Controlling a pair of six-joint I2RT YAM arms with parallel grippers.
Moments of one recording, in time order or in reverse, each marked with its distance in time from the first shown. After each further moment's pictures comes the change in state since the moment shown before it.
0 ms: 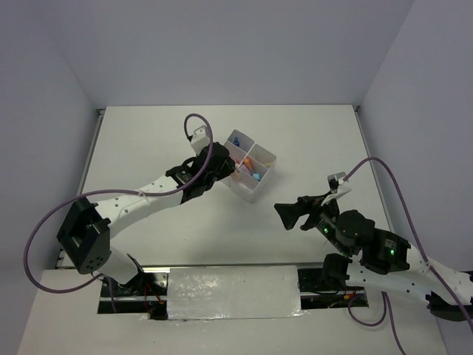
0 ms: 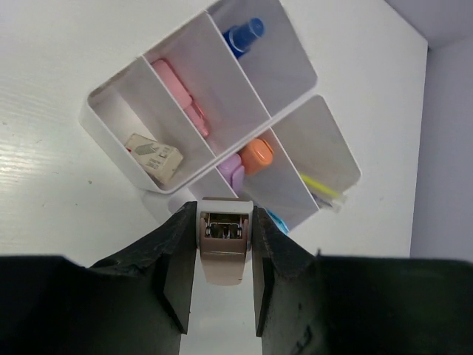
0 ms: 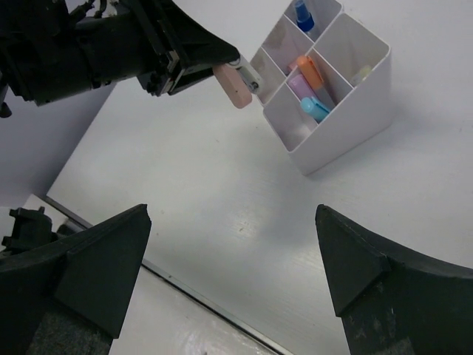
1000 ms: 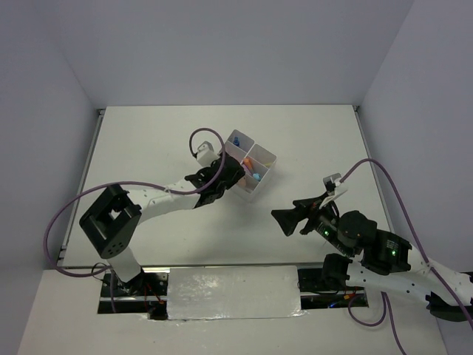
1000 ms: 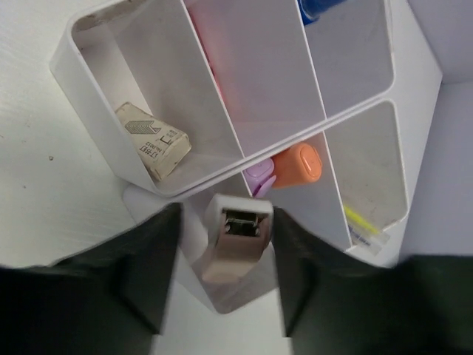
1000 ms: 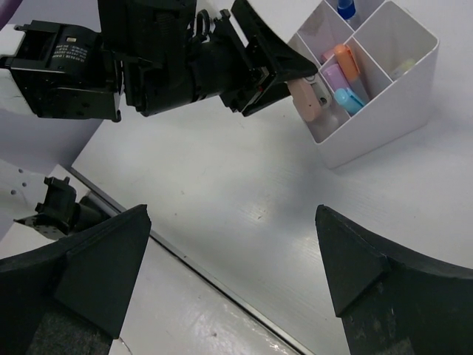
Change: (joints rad) left arm -0.026 0.183 -0.079 0.163 -0.068 -0.281; right arm 0.000 -0.013 -0.005 -0.004 -0.111 -0.020
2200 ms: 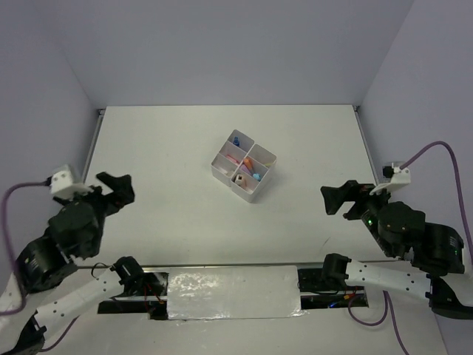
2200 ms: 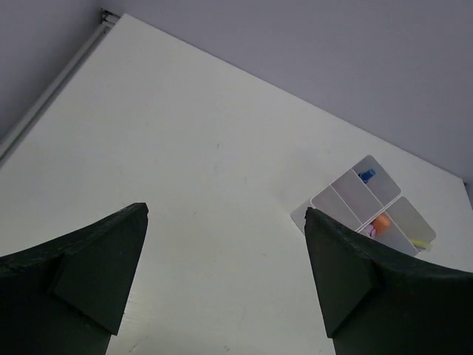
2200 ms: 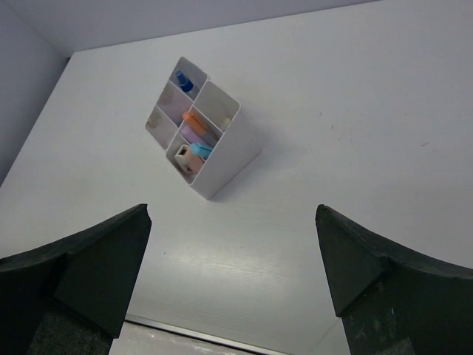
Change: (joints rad) left arm 0.011 -1.185 -0.018 -0.805 -0.388 0.658; right arm 0.000 0.108 0.470 -0.521 0.401 0.041
